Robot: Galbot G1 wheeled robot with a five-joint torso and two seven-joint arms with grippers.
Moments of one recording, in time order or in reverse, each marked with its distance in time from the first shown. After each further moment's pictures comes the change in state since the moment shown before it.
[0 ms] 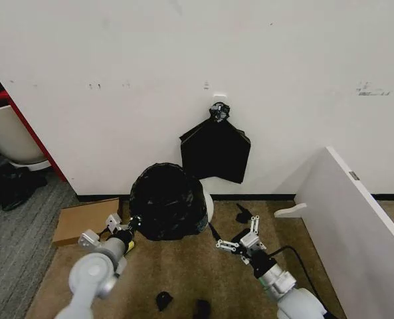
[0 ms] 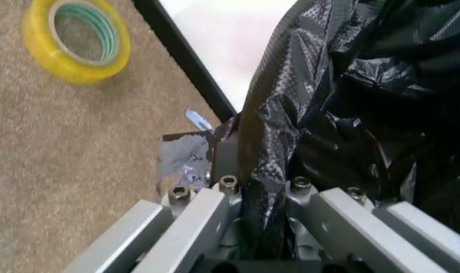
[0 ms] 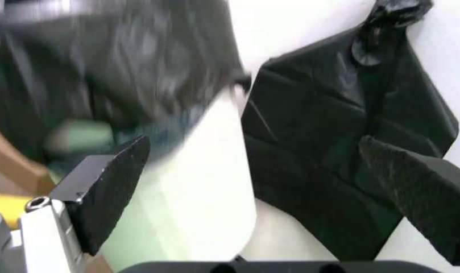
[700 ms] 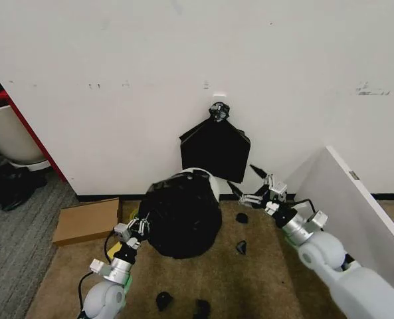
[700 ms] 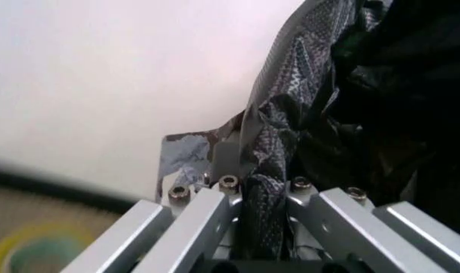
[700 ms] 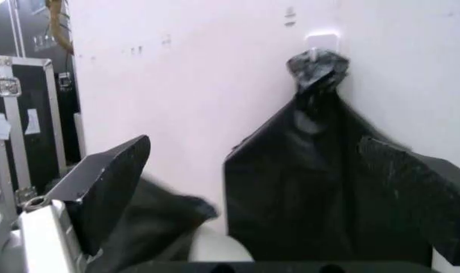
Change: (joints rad) left arm 0.048 0.074 0.200 0.237 0.673 -0.709 0.597; right arm 0.147 -0.131 0.071 0.118 0.664 -0.048 -0.166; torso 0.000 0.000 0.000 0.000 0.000
